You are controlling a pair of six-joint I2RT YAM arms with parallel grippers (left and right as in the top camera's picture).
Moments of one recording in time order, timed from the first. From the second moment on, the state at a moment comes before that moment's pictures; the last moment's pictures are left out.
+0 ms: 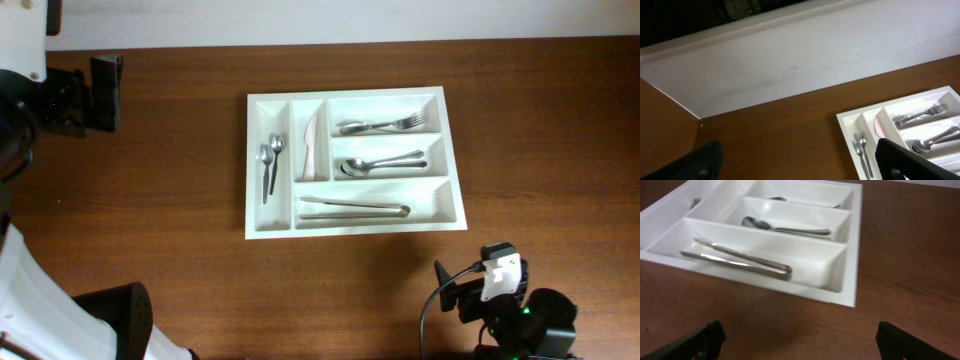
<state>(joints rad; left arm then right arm) 0.18 1.82 3.05 -1.69 0.23 0.31 -0.14 0.07 0.32 -0.77 -0.36 -0.20</state>
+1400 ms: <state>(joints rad) 0.18 1.81 3.02 -1.69 0.23 0.31 -0.11 0.02 0.18 -0.68 -0.36 -0.20</state>
